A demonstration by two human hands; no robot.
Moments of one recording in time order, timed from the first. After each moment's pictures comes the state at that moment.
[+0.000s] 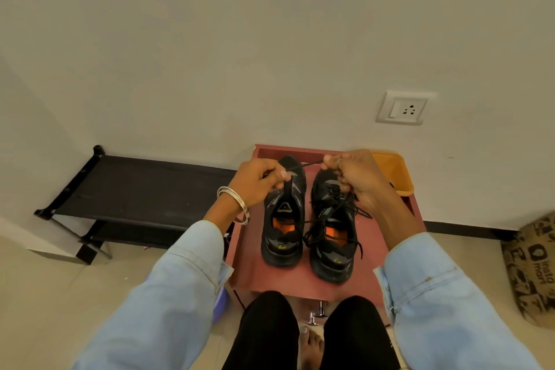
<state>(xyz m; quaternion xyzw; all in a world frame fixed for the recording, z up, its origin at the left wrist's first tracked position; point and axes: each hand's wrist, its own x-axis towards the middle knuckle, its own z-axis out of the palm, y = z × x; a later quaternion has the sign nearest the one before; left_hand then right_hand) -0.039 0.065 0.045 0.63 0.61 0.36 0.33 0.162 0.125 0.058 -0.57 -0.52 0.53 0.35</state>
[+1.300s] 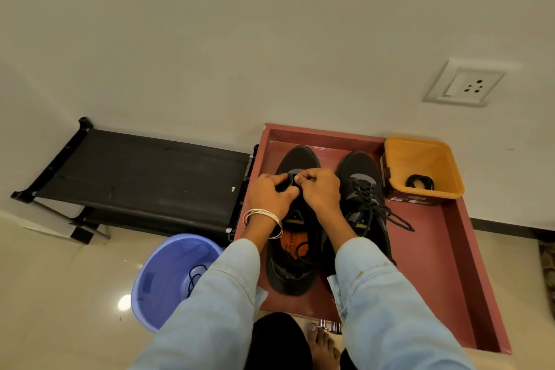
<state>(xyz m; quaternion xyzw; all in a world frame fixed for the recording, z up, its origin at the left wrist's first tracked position) -0.028 0.117 -0.076 0.46 0.77 0.33 0.29 0.066 0.164 -0.079 -0.65 -0.60 0.39 0.27</state>
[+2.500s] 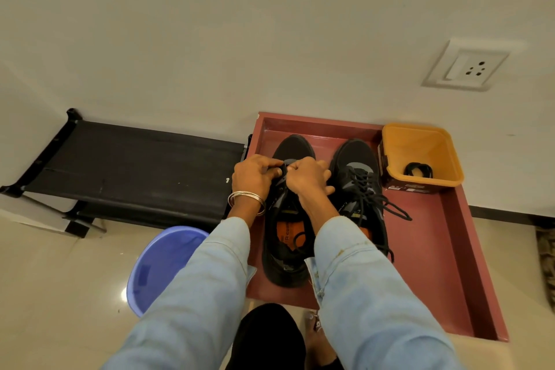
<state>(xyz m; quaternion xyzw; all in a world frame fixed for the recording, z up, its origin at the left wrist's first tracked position) -0.050 0.134 -0.095 0.48 0.76 0.36 0.24 0.045 0.172 -0.073 -0.72 -0.56 0.39 0.09</state>
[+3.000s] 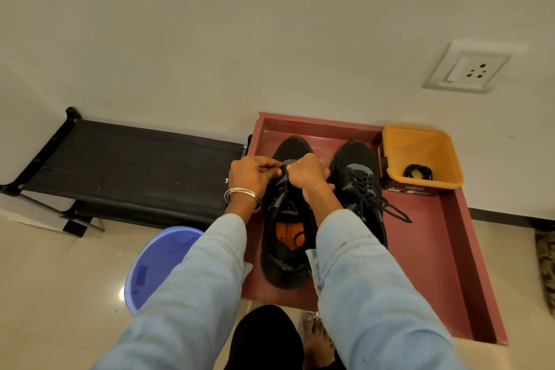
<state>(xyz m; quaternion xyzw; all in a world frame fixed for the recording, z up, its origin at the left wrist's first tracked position) -0.058 0.139 -0.095 0.46 0.76 0.36 0.27 0.047 0.182 -0.068 -0.71 -0.56 0.42 0.08</state>
